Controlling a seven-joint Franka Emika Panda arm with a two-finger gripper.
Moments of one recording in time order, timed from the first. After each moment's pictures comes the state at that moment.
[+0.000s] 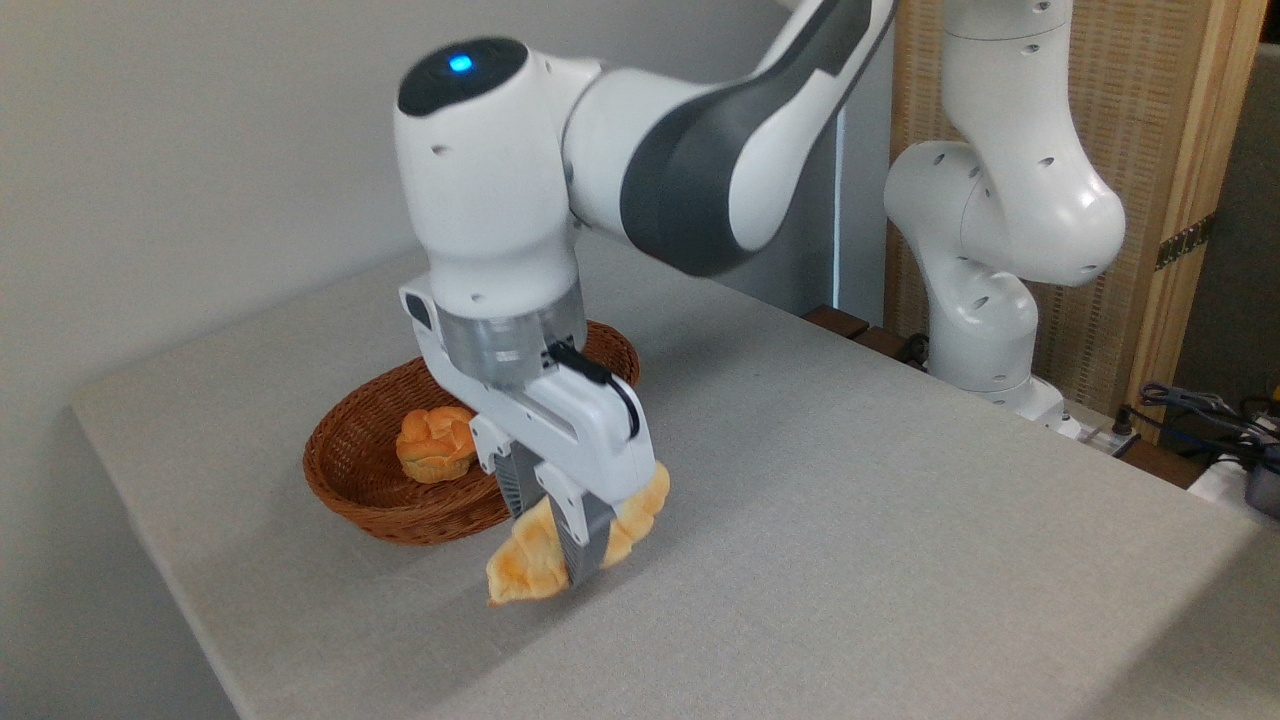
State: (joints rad) arm -0.05 0.09 0.13 -1.85 -0.10 1.91 0.81
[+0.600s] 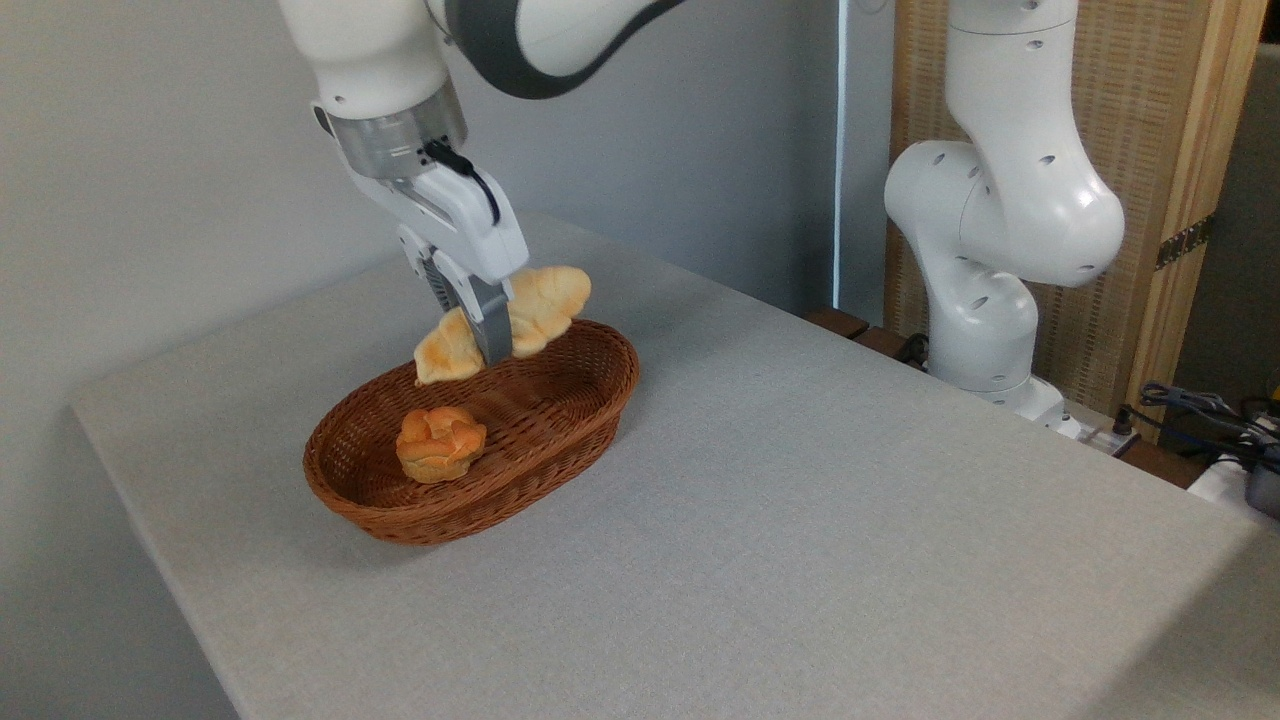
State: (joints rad) arm -0.07 0.05 -0.17 -1.70 -0.17 1.63 0.55
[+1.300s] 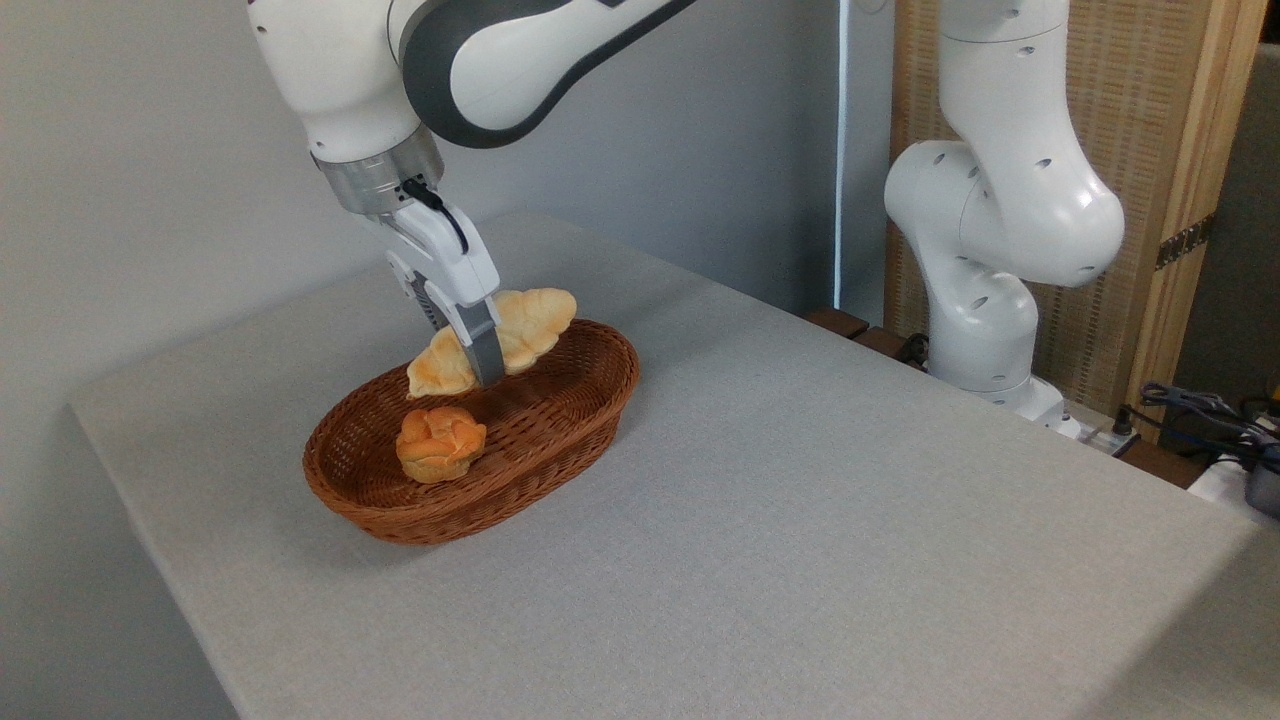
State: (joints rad) arm -0.07 0.11 -0.27 -1.74 -0.11 1.70 0.49
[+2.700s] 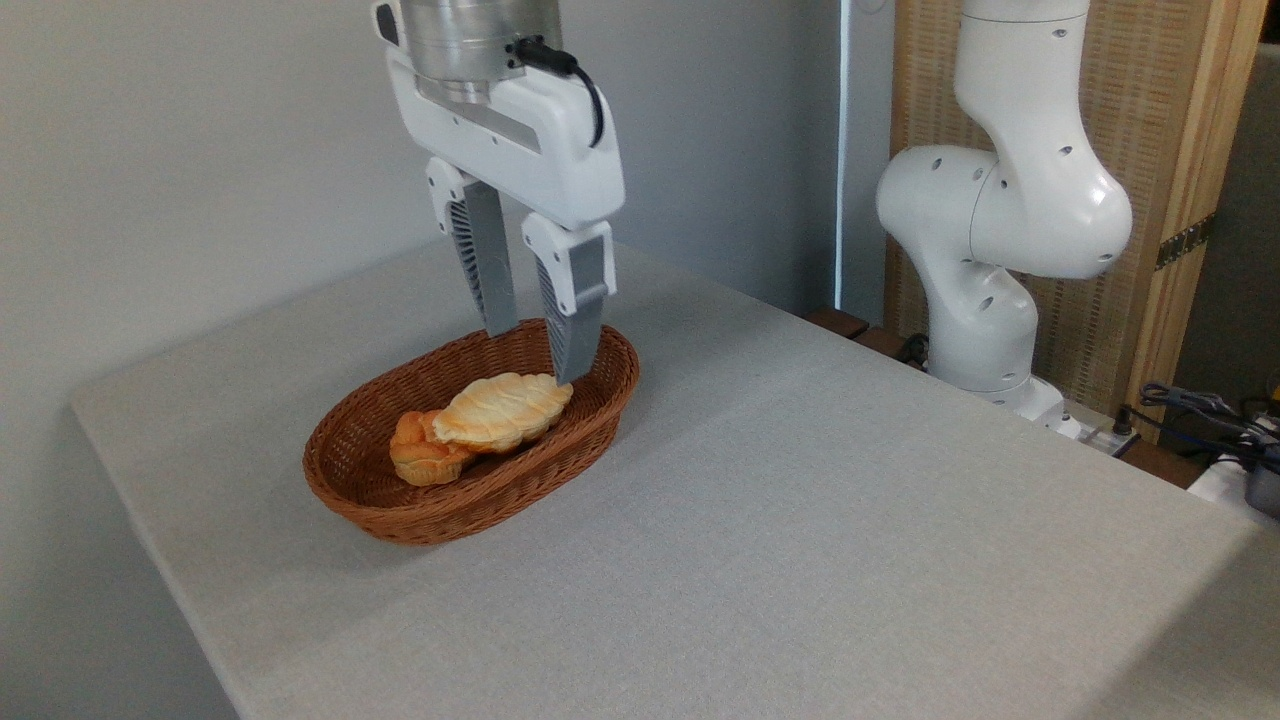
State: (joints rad) arm 0.13 -0.06 -0.14 -1.65 -0.09 1.61 0.78
